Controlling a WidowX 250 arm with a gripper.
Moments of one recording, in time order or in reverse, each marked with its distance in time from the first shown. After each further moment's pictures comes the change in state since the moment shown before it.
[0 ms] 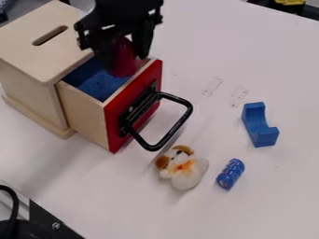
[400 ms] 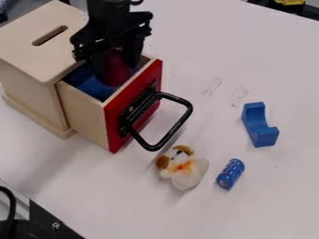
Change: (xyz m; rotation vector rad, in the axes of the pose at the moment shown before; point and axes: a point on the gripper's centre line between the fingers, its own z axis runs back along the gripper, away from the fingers) arm 0.012 0.008 -0.021 0.050 -0.013 0.066
